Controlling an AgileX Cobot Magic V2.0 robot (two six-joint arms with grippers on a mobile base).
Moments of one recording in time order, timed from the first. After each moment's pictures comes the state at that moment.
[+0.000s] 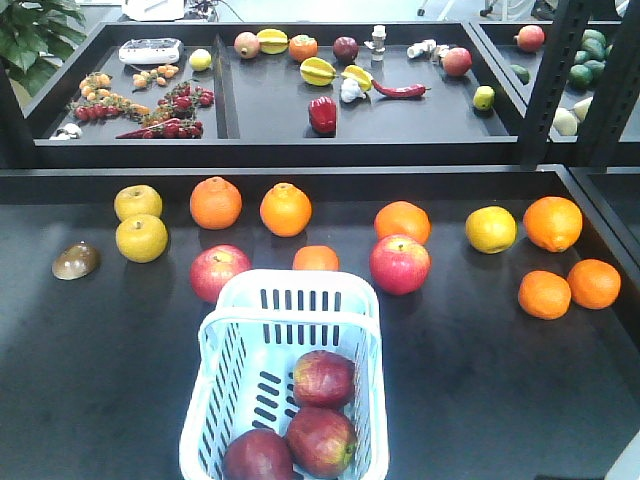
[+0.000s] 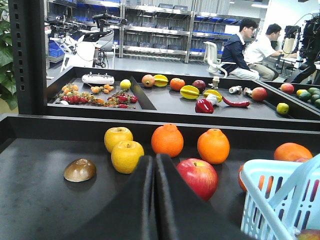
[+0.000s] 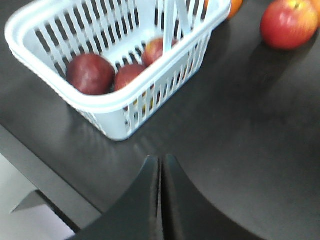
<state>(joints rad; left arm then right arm) -0.01 -0.01 0.02 -0.10 0.09 -0.03 0.65 0.49 -0.32 -0.01 0.63 -0.03</state>
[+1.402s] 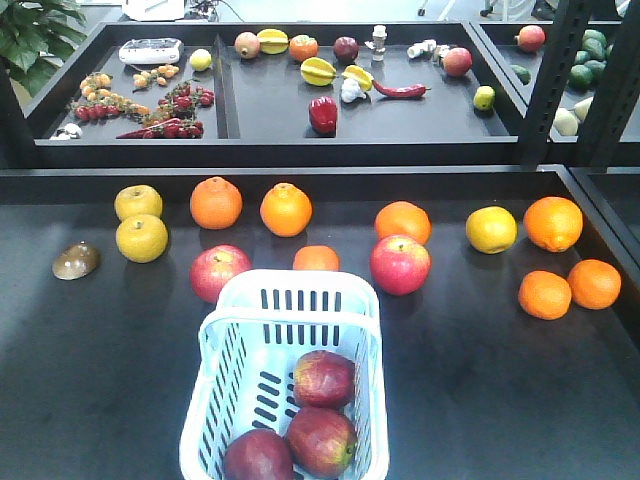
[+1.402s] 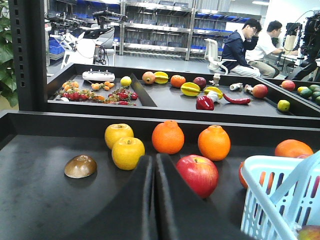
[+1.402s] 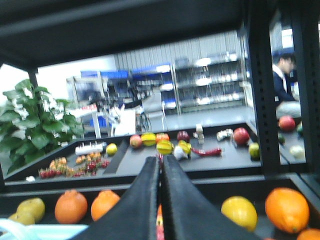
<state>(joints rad) -0.01 -0.01 0.03 -0.10 0.09 -0.03 0.12 -0.01 0.03 -0.11 -0.15 0.21</state>
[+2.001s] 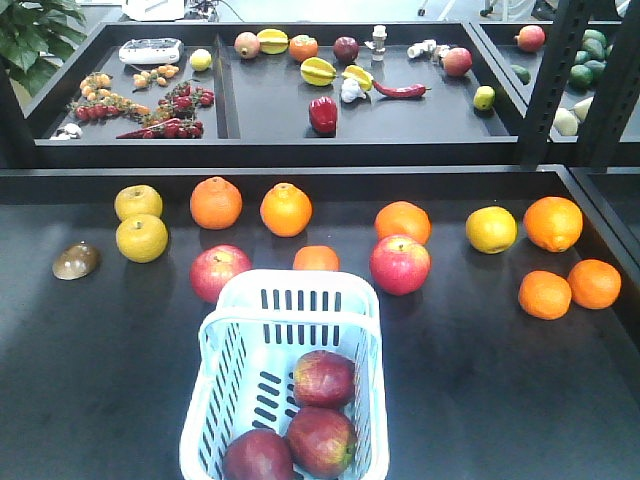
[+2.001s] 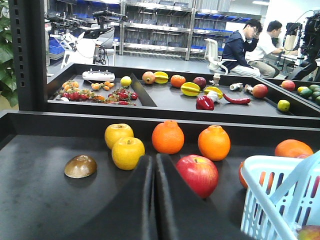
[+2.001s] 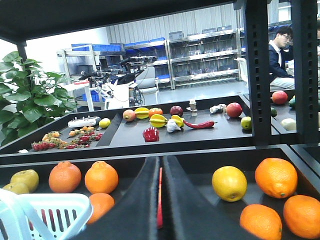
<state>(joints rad) -0.01 -0.01 0.03 -0.10 0.09 -0.03 0.12 -0.01 0.03 -0.12 -0.04 0.20</state>
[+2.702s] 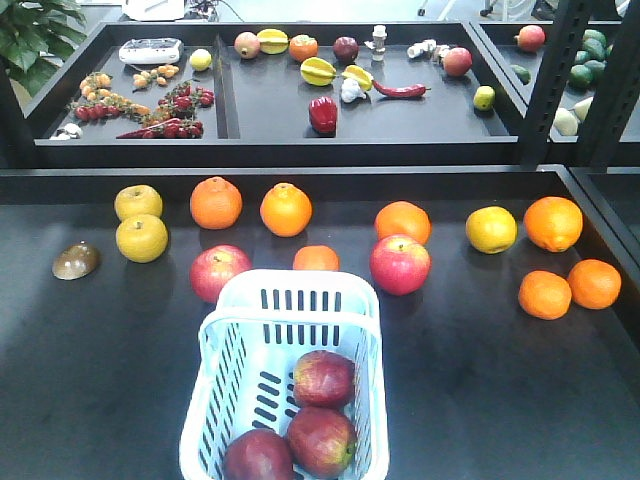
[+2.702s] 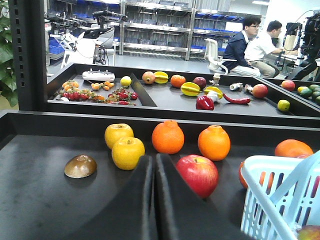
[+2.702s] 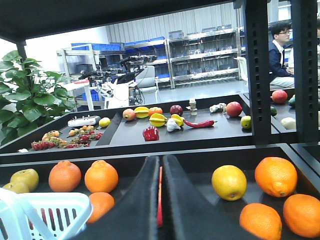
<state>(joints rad) -0.01 -0.01 0.03 -0.10 0.09 -0.03 0.12 -0.01 0.03 -0.12 -0.04 0.21</state>
